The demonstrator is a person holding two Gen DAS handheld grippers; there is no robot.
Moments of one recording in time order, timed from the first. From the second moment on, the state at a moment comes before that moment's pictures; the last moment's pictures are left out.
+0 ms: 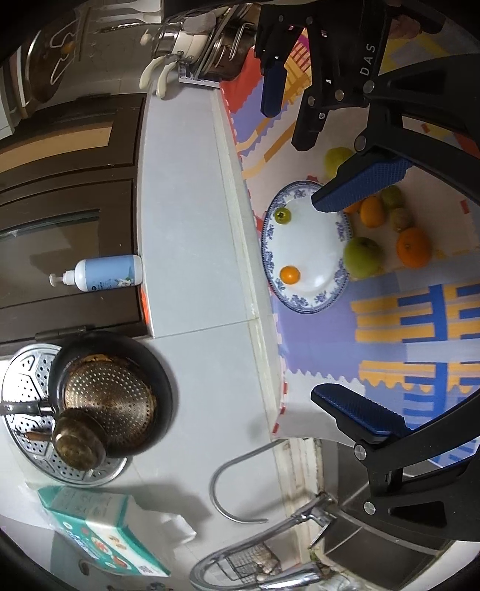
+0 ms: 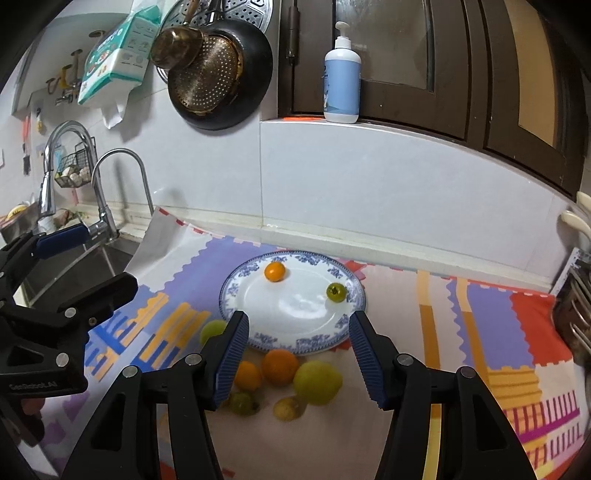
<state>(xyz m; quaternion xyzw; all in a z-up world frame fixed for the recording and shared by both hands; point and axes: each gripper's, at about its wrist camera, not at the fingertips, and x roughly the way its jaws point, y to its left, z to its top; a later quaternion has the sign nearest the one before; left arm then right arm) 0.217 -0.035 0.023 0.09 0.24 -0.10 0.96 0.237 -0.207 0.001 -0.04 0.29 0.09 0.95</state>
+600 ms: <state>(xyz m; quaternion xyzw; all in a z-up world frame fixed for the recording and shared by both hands) 0.197 -0.033 -0.030 0.11 0.30 -0.10 0.94 0.209 -0.202 -0.041 -0.04 0.33 0.08 0.94</state>
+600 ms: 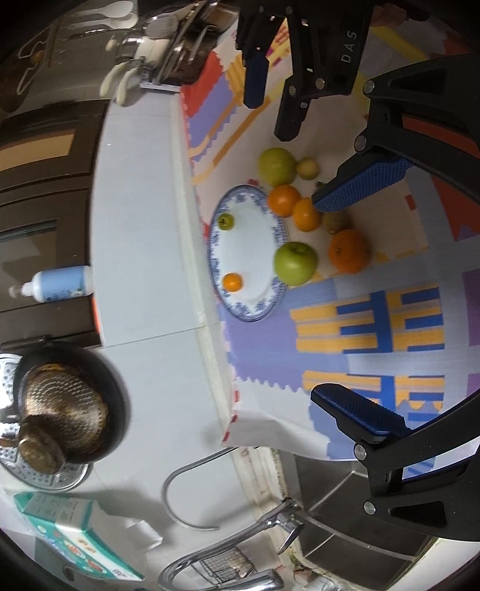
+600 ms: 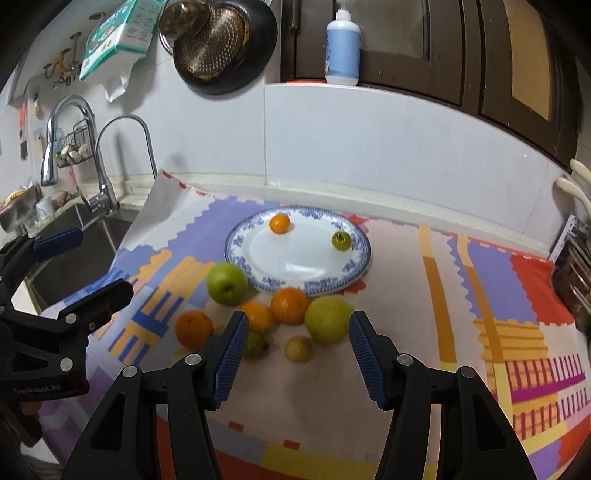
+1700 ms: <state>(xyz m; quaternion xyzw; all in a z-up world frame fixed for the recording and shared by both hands) 0.247 -0.051 -0.098 0.11 0.39 -0.17 0.90 0.250 -0.202 -0.104 -0.04 0.41 0.11 0.90</state>
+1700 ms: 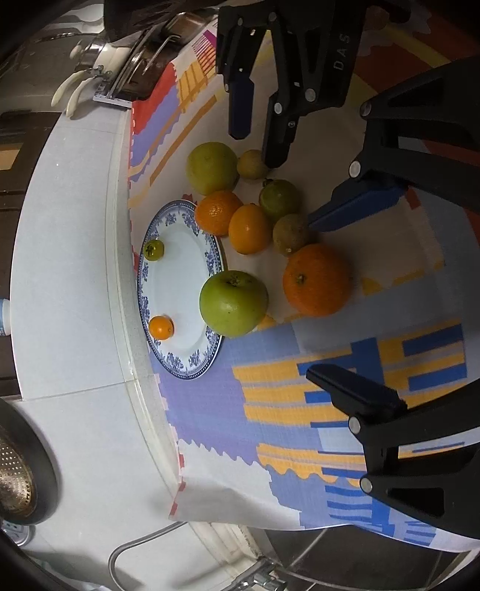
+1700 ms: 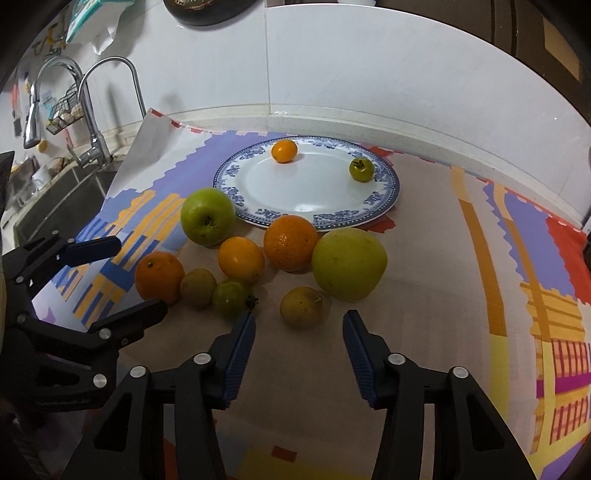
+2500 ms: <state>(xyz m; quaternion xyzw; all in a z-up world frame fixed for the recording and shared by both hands) 0.254 -0.049 -0.100 0.07 0.41 -0.20 0.89 0.262 -0.200 -0.111 -0.02 0.42 0.13 0.90</state>
